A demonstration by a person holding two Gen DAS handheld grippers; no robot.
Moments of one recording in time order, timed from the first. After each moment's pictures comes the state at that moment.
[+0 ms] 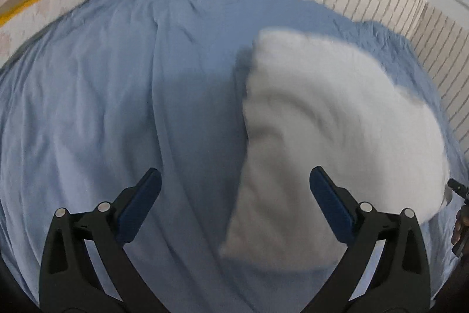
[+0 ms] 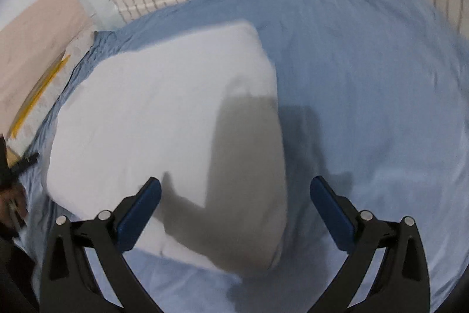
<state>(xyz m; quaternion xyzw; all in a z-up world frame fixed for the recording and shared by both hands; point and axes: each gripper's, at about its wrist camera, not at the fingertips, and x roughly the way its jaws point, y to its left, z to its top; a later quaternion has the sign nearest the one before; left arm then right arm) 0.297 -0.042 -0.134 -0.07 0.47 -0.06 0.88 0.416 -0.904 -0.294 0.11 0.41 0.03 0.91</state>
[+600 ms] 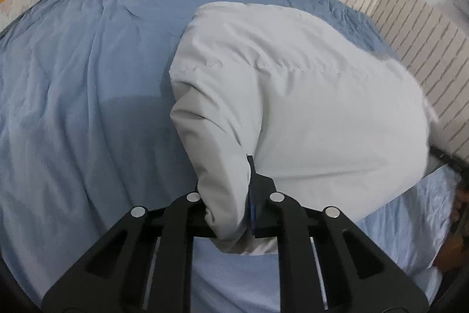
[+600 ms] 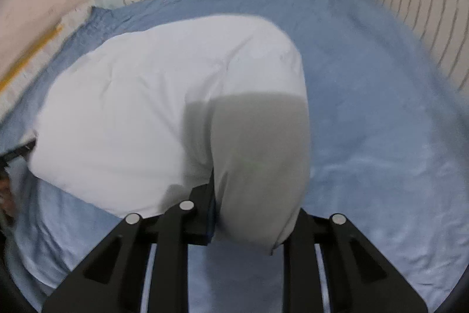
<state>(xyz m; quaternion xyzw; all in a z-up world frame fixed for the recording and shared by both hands) 0.266 -0.126 -0.173 -0.06 0.47 -0.16 0.87 0.359 -0.860 -0.264 -0.02 0.39 -0.04 0.92</state>
